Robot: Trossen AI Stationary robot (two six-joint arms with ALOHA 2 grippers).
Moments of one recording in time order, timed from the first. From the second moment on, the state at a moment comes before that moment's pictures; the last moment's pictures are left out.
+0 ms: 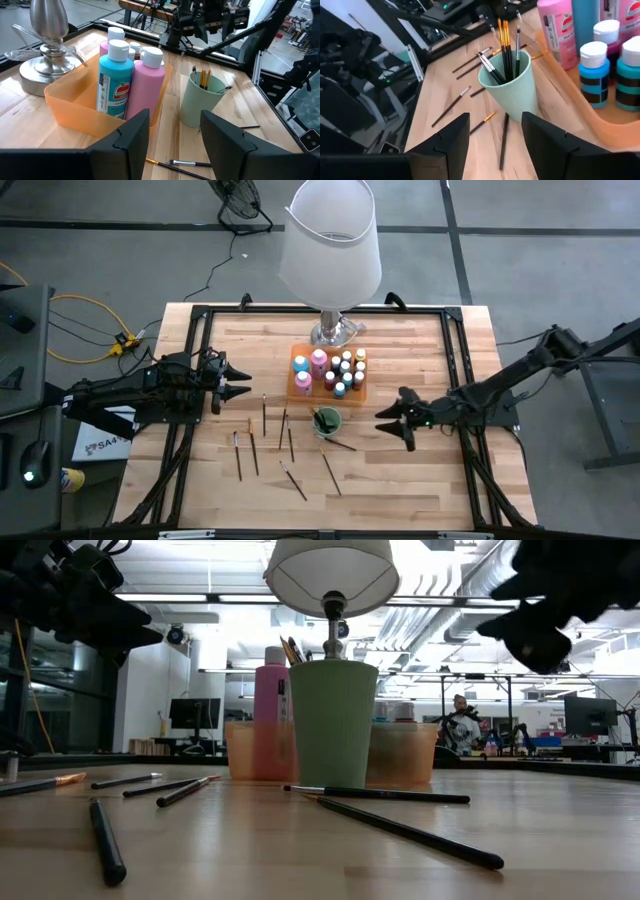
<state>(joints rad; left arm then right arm) 0.17 0.11 0.21 -0.24 0.12 -0.23 0.46 0.99 0.34 0.34 0.37 0.65</state>
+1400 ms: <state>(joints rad) 0.17 0.11 0.21 -0.24 0.12 -0.23 0.32 0.10 0.01 0.09 0.36 0.21</state>
